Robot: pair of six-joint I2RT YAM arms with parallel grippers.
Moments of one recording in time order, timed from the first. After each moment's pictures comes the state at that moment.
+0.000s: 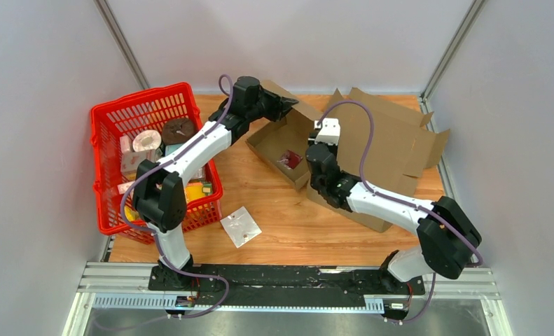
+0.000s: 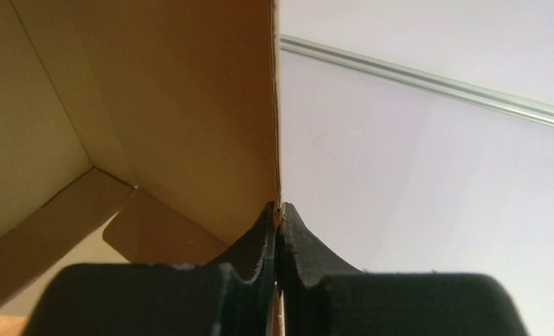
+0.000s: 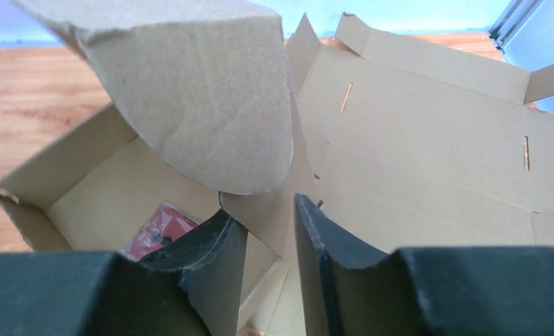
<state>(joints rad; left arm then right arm) -0.52 1.81 1.57 -0.13 0.17 -1.57 0.81 1.44 0.88 0.27 0.92 0.20</state>
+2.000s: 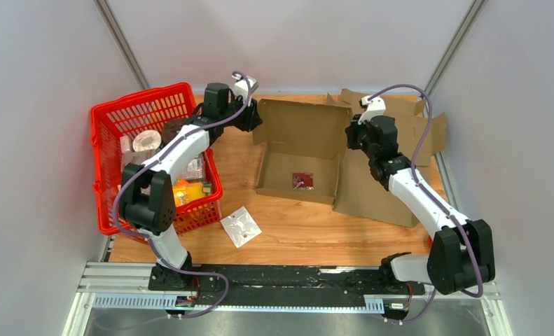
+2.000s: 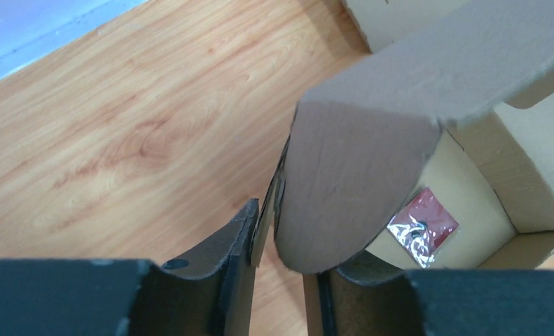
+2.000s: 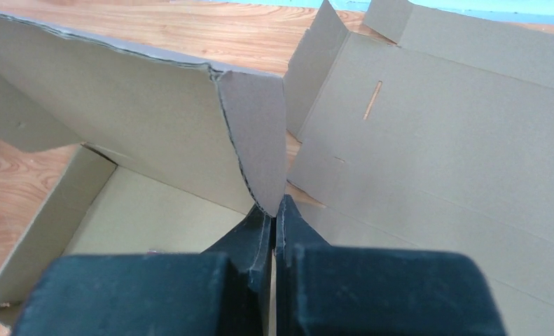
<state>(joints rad) -0.31 1.77 1.45 -0.18 0.45 0.08 0.24 1.30 0.92 0.07 -0.05 0.12</state>
